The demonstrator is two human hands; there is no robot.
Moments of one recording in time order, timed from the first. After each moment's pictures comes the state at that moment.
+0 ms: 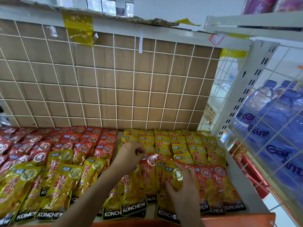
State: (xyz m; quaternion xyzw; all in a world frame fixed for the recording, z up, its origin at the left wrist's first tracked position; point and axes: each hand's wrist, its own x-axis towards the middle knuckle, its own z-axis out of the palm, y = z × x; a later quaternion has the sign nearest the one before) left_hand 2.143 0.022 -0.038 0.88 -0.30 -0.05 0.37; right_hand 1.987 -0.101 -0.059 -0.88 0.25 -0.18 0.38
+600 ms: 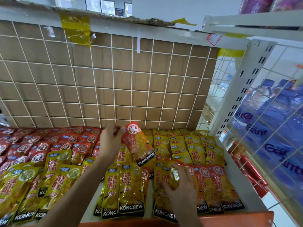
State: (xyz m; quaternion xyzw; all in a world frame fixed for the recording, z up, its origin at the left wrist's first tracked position) left_hand 2.165 0.039 -0.018 0.78 -0.12 0.08 0.61; right_hand 1.989 -0.101 -0.063 -0.88 0.23 -0.18 0.37
